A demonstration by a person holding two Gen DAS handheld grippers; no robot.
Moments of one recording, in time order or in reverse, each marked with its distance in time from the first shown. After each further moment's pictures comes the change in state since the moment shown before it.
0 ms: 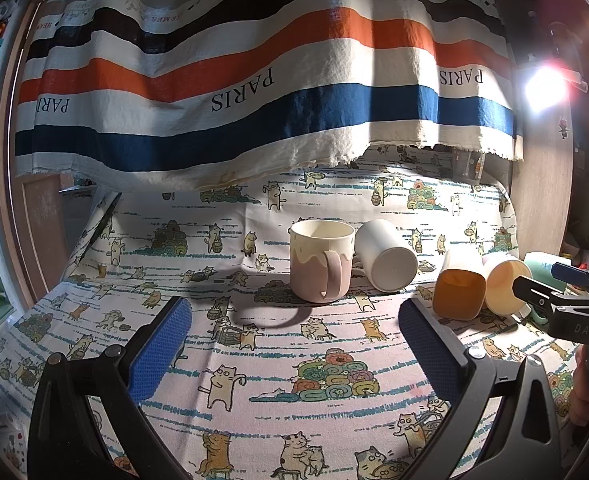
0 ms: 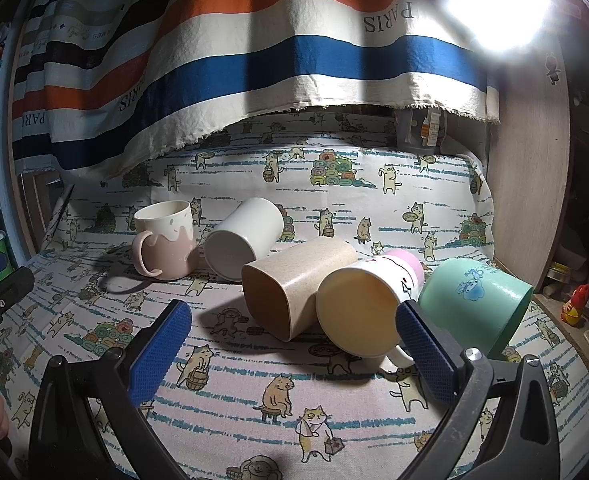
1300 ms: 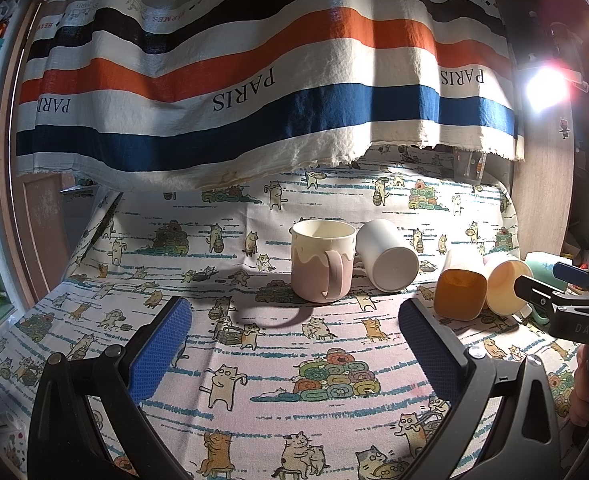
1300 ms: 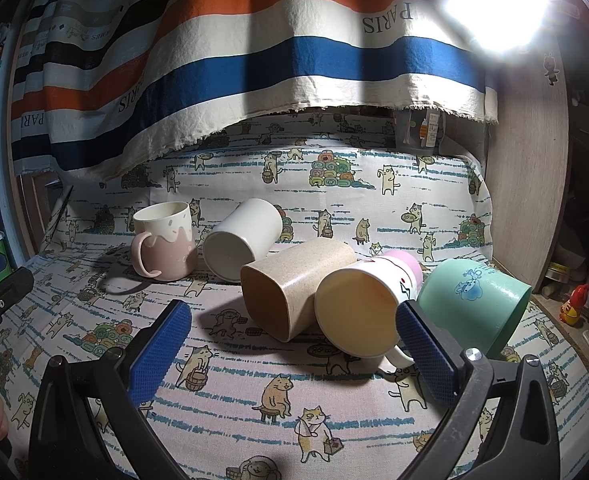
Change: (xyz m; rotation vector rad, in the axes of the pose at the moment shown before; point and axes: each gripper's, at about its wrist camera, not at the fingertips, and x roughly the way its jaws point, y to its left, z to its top) left arm 0.000 0.001 -0.001 -0.001 0.000 0.001; right arm 0.000 0.000 0.000 0.001 -0.001 -0.001
